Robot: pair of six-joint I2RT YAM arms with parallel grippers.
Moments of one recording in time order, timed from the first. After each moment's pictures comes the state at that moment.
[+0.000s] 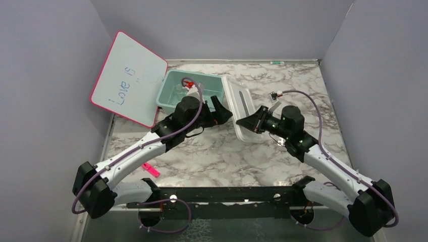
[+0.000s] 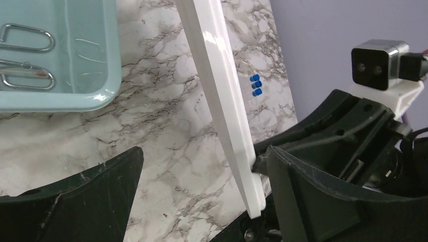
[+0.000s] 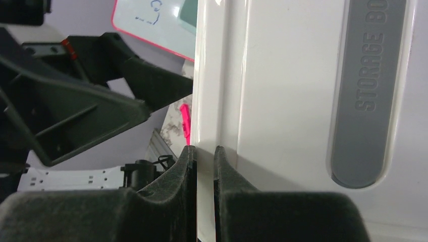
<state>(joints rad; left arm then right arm) -0.77 1.15 0.93 -0.13 -0.03 -0.83 0.52 1.00 0.61 0.16 -0.38 0.84</state>
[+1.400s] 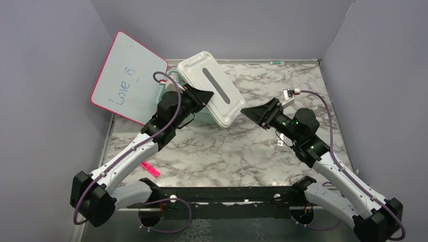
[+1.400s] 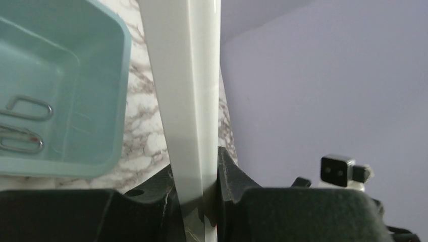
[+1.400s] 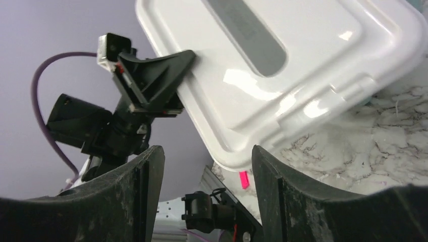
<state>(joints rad) -0.64 1.12 0.86 0.14 -0.07 -1.02 0.54 0.81 0.65 0.16 -0.29 1.01</state>
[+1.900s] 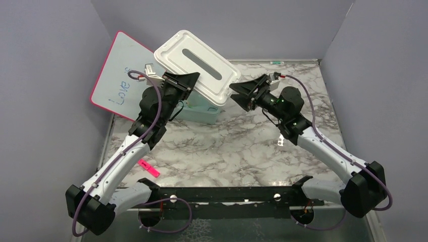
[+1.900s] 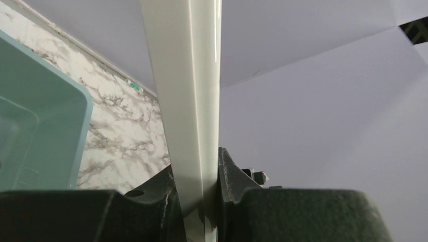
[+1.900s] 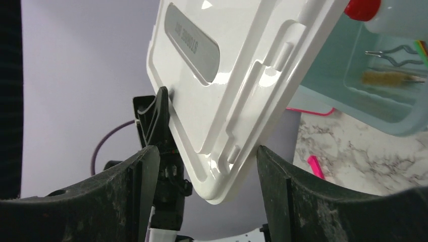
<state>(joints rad) -0.52 1.03 0.96 0.16 -0.12 -1.16 0.54 1.17 0.85 0.36 -0.32 1.40</state>
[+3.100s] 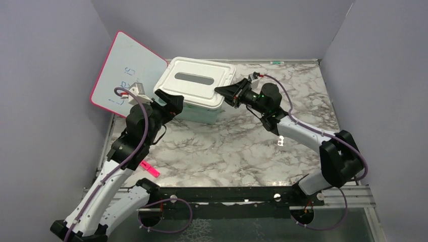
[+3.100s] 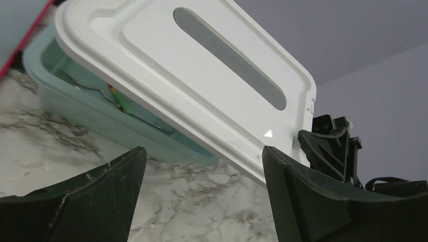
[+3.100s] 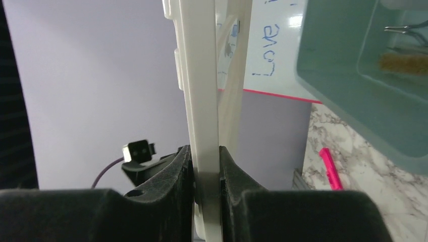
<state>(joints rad) -0.50 0.77 0.90 -0.33 -0.29 -0.87 0.57 1.46 0.90 0.64 -0.39 1.54</state>
